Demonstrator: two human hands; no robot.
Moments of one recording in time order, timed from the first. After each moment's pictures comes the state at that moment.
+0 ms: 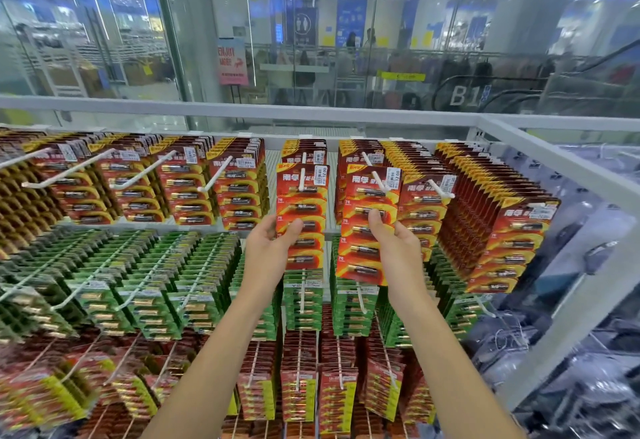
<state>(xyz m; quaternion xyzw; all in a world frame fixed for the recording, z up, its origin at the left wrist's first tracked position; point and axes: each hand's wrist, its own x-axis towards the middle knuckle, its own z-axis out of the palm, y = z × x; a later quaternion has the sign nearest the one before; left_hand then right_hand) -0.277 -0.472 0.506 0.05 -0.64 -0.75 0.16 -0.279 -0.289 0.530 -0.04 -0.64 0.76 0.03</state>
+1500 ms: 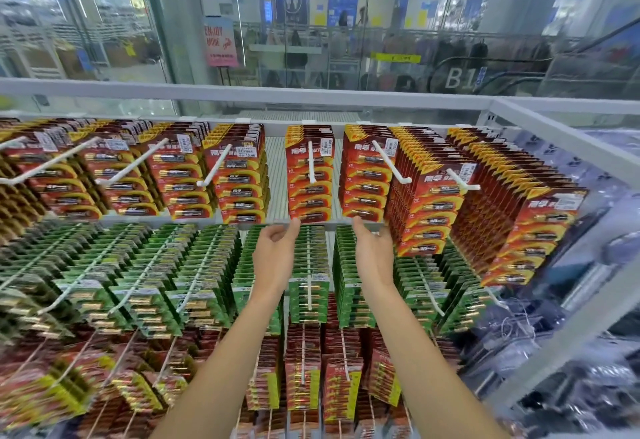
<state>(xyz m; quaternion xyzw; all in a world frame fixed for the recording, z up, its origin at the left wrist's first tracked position) -0.312 -0.480 0.463 0.18 -0.72 -0.66 0.12 -0.335 -0.333 0.469 -0.16 -0.68 0.71 0.05</state>
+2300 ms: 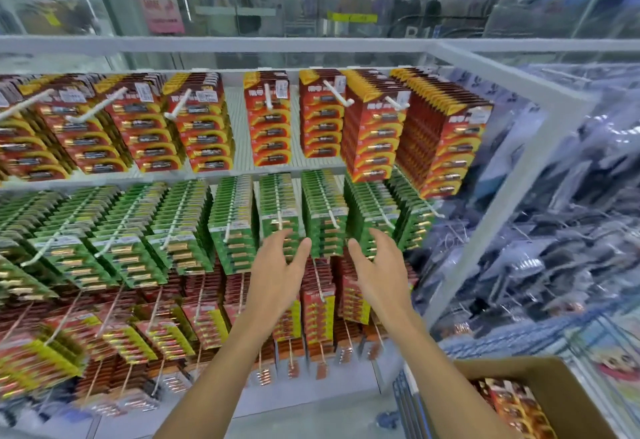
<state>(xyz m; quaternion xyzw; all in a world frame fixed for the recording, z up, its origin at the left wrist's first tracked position) -0.172 -0.438 0.418 0.02 -0.90 -0.43 0.08 -0.166 -0.262 0.420 -0.11 -0.89 0.43 0.09</state>
